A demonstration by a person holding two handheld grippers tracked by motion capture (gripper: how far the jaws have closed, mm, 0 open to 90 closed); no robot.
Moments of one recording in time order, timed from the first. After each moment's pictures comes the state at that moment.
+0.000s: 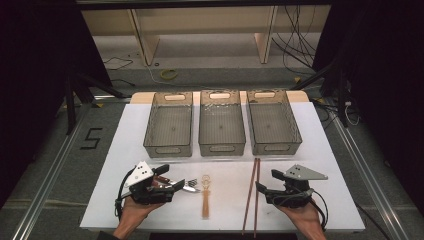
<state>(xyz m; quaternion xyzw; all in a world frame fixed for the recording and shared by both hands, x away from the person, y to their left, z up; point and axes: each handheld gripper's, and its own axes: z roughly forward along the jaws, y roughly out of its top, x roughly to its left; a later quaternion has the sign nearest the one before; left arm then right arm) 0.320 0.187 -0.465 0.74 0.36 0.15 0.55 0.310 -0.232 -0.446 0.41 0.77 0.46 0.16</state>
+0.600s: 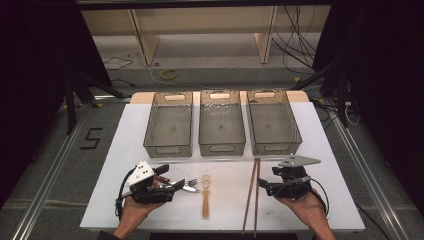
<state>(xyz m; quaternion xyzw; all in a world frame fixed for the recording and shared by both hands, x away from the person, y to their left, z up) 0.322 0.186 -0.466 0.74 0.37 0.16 0.54 0.329 -0.227 -0.425 0.43 0.81 0.37 0.14</state>
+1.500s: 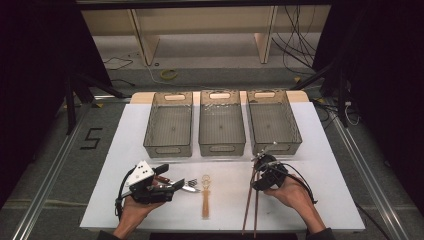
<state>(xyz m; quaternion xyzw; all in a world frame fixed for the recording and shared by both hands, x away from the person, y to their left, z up) 0.322 0.187 -0.465 0.74 0.37 0.16 0.54 0.379 -0.181 -0.448 0.42 0.89 0.15 0.07</state>
